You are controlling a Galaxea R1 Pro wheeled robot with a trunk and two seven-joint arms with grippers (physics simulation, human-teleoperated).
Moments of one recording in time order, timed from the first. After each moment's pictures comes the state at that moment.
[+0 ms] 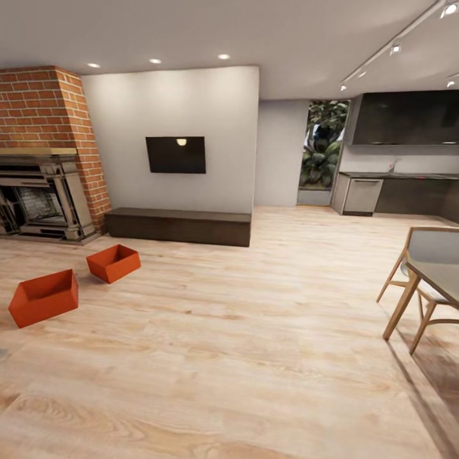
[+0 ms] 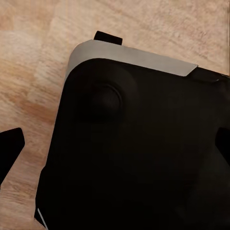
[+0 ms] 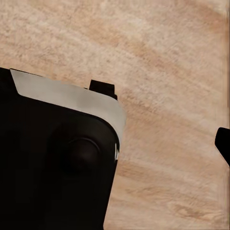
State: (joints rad) left arm 0.00 -0.01 0.00 -0.18 0.29 0.08 0.05; right arm -0.13 -0.02 0.24 0.03 0.00 -0.12 -0.05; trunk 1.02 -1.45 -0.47
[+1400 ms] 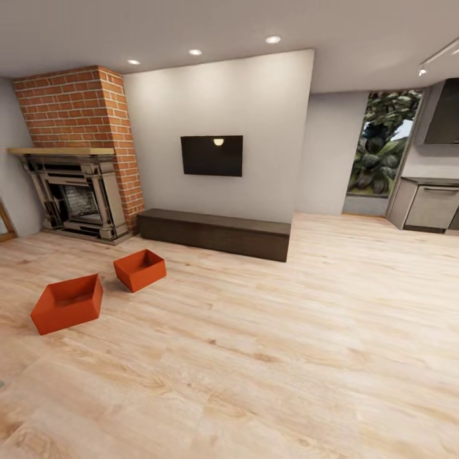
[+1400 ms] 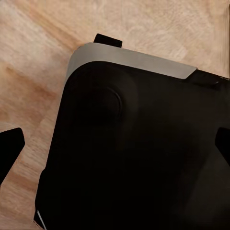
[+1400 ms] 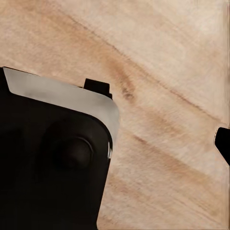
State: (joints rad) left arm 0.00 -0.01 0.00 -0.18 0.29 0.07 0.05; right arm -0.13 -0.03 0.24 0.03 0.01 -0.12 -0.05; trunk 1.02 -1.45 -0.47
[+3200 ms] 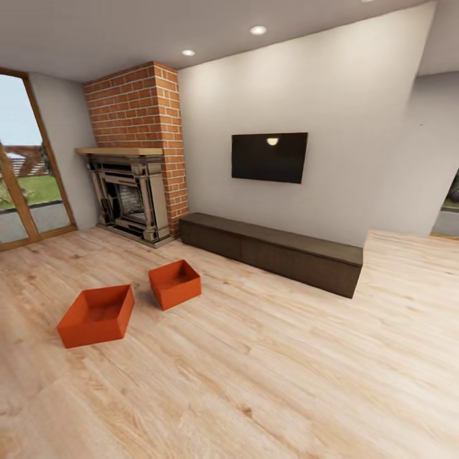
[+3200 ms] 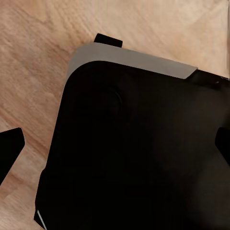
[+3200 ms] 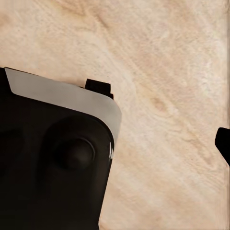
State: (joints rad) left arm 0.00 -0.01 0.01 -0.18 0.29 0.07 0.05; right arm -0.13 -0.03 0.24 0.03 0.00 -0.12 -0.05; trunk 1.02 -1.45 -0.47
